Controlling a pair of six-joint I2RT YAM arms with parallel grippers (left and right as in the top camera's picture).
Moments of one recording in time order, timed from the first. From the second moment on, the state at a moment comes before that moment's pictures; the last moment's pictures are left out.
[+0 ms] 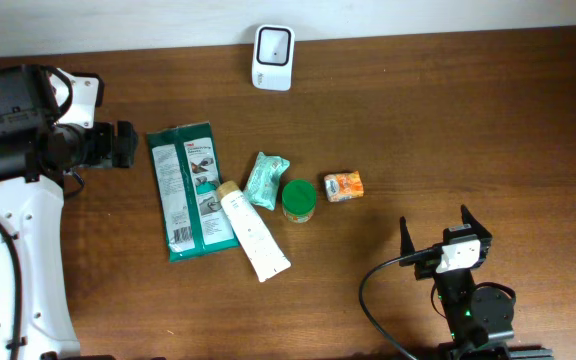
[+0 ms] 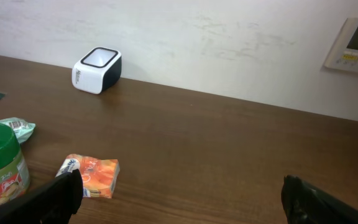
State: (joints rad) left arm 0.19 1.53 1.60 -1.03 0.09 0.27; right arm 0.07 0.01 0.01 -0.07 -0.03 -0.13
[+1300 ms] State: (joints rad) left arm 0.19 1.53 1.60 -1.03 0.09 0.27; right arm 0.07 0.63 0.73 -0.52 -0.45 0.02
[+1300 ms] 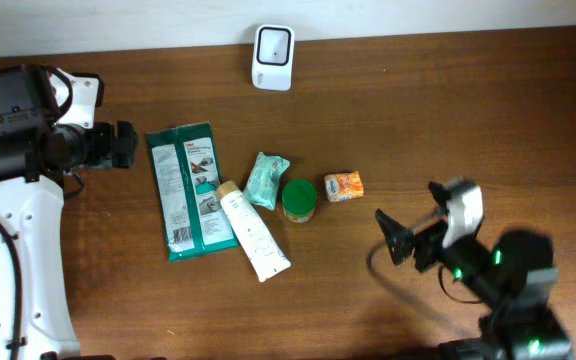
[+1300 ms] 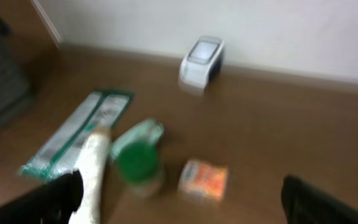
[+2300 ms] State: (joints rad) left arm 0.19 1.53 1.60 -1.03 0.09 0.27; right arm 0.26 1.92 1.37 -0.60 -0.47 0.10
